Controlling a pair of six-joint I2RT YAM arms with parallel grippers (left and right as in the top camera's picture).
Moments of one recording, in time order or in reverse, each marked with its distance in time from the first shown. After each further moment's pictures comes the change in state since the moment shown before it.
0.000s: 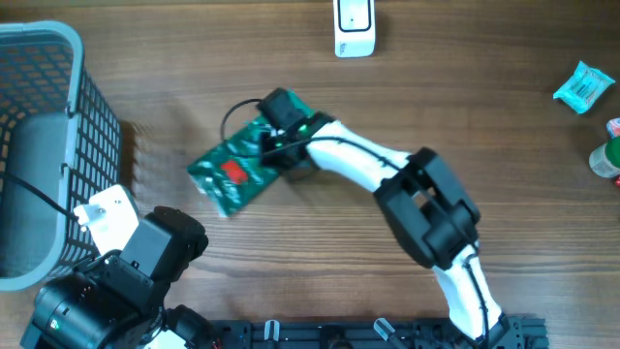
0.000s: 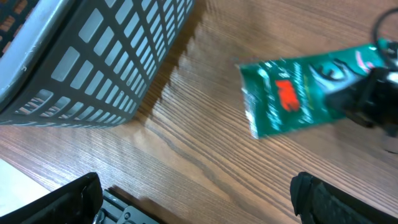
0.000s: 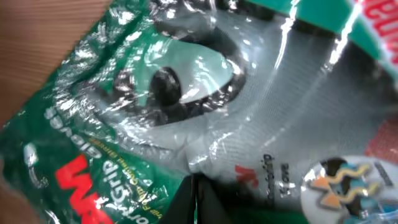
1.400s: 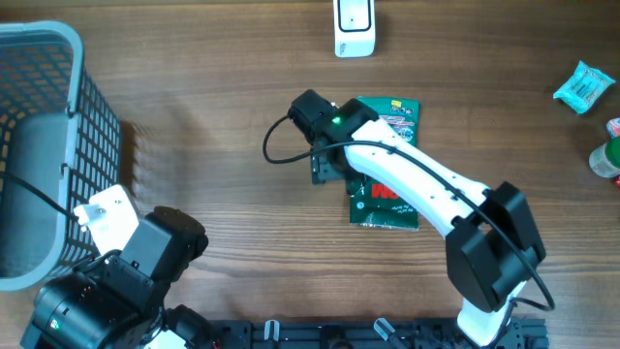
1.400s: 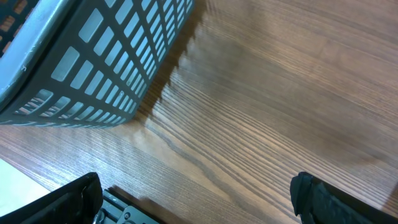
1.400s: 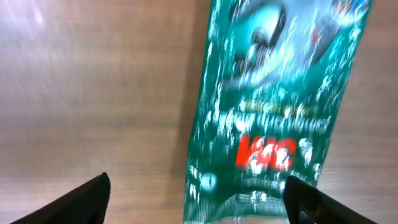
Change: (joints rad) left arm 0.000 0.000 0.000 0.000 0.000 0.000; right arm -0.011 -0.316 -0.063 -0.577 0.475 -0.058
